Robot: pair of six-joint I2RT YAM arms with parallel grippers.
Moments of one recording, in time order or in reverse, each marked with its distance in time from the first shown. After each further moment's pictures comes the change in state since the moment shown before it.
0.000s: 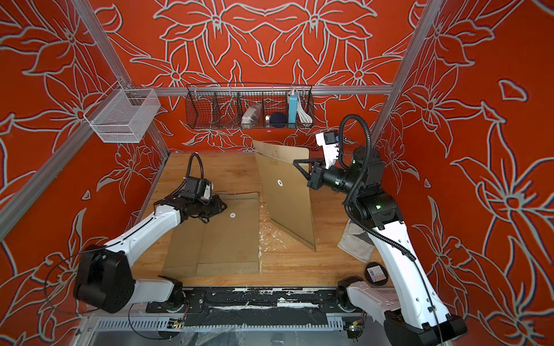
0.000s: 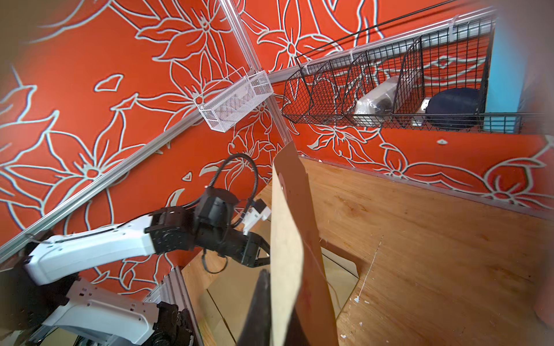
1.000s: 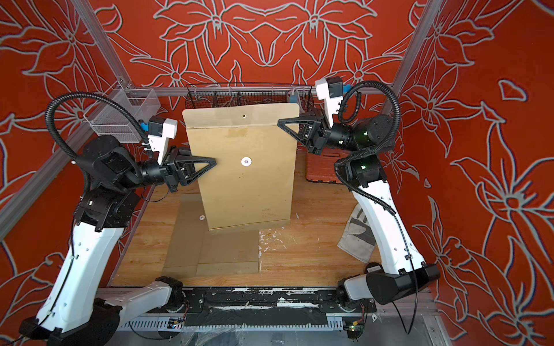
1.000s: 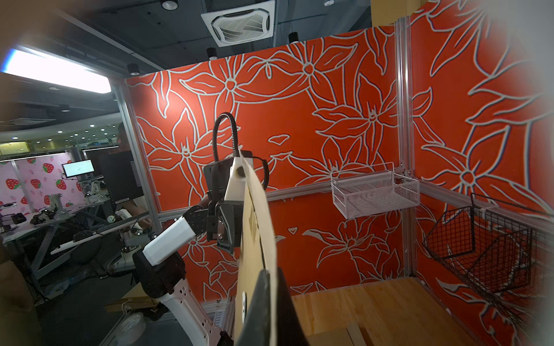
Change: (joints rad) left arm -0.002 -0.309 0.676 0.136 0.794 0.239; right arm -0.002 0.330 0.392 0.716 -0.467 0.401
